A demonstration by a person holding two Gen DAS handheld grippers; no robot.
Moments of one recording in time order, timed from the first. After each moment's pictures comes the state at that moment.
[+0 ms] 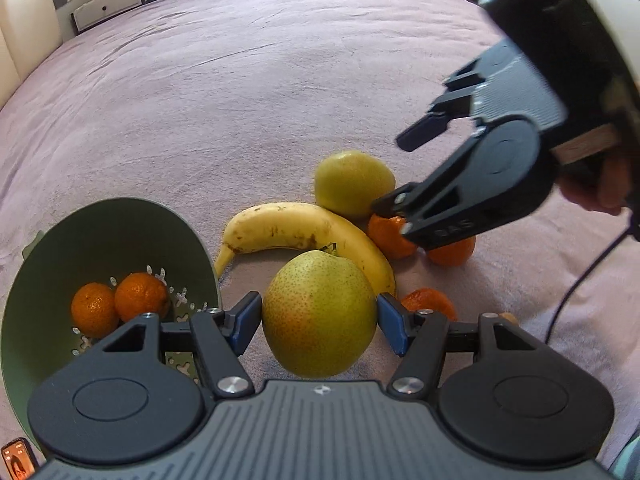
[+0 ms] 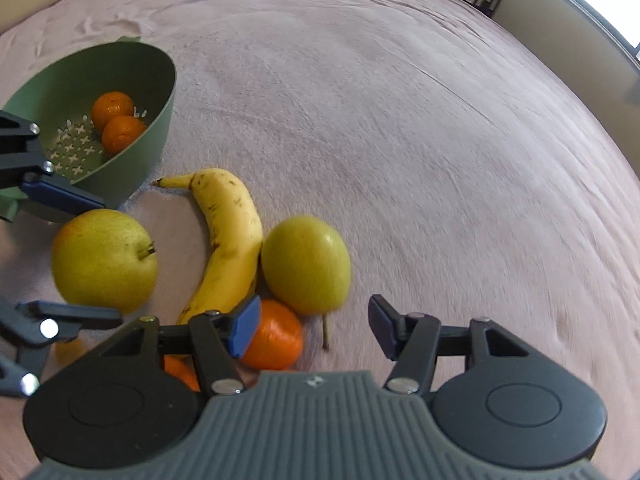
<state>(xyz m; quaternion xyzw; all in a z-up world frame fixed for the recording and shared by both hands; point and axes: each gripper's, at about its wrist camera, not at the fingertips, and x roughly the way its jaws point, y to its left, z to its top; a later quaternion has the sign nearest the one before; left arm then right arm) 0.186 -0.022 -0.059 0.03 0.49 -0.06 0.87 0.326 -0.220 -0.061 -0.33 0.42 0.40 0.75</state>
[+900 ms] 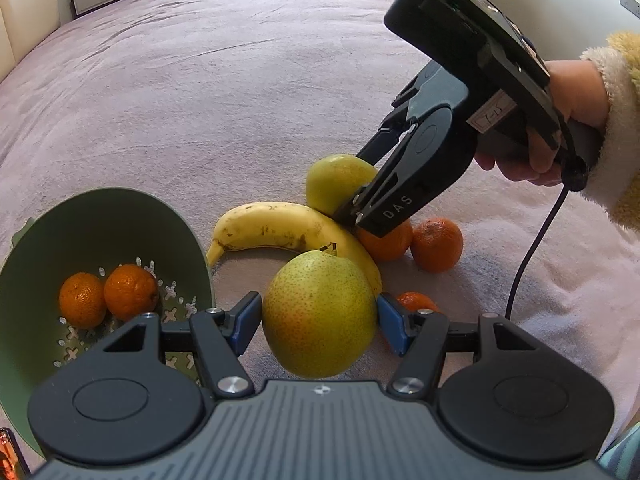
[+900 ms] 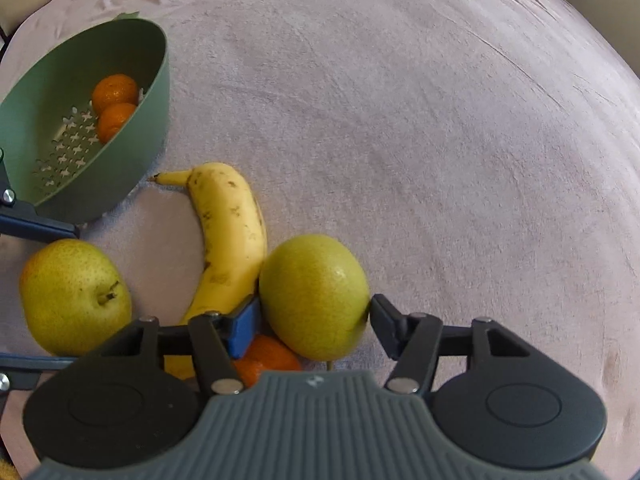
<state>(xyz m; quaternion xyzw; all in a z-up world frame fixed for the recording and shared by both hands) 0.191 -0.020 -0.059 0.00 0.49 -0.07 0.87 0.373 -0.195 -0.089 -0.32 0.48 0.45 0.68</state>
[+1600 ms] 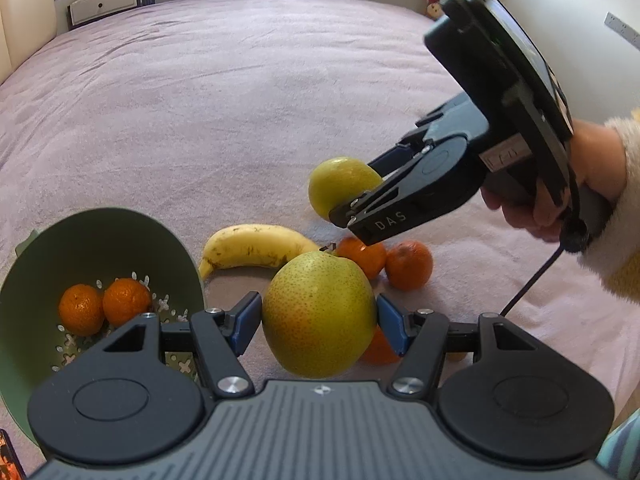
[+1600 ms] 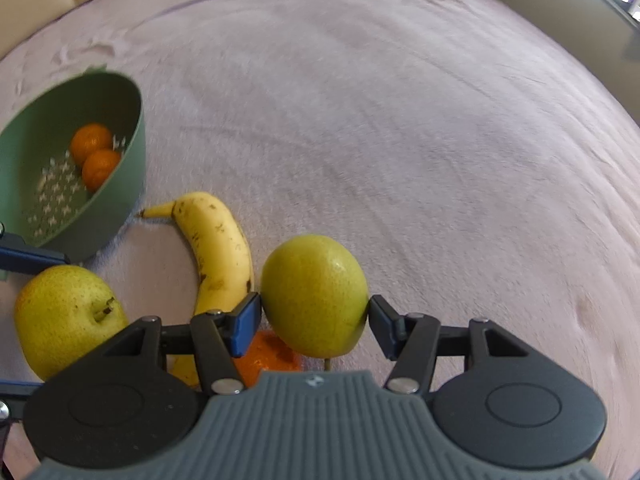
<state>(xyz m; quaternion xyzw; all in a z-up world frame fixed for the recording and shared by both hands) 0.179 -0.021 -0.036 -0.02 0.46 -0.09 0.88 0.351 -0.229 -0.058 -0.26 0.46 0.37 0.77</state>
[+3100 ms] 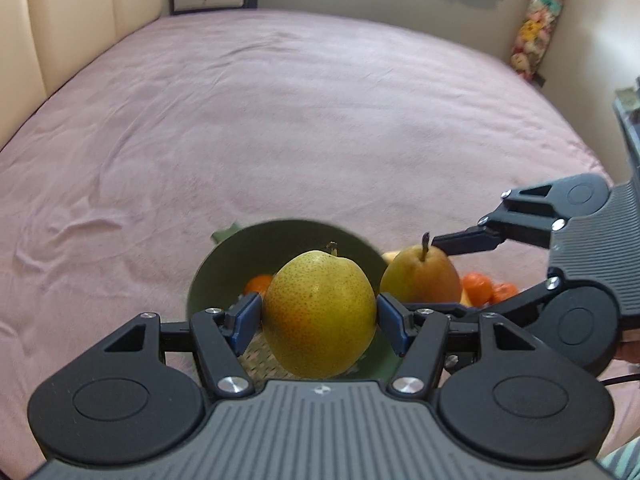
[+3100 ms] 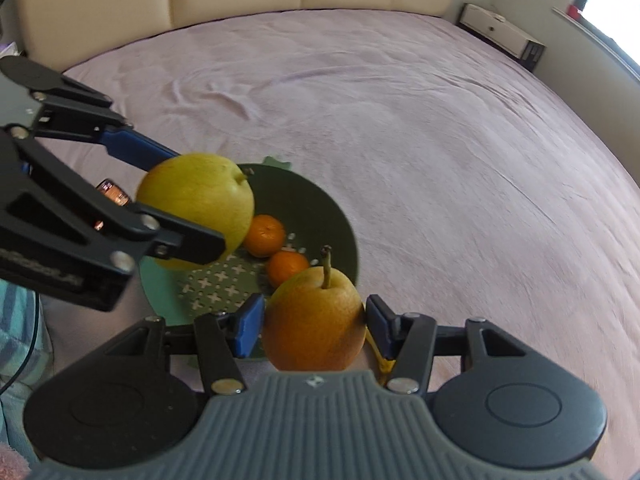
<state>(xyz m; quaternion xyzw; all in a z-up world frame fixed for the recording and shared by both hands) 0.140 0.111 0.026 -0.07 0.46 0.04 0.89 0.230 -0.119 0.032 -0.29 0.39 0.46 0.74</state>
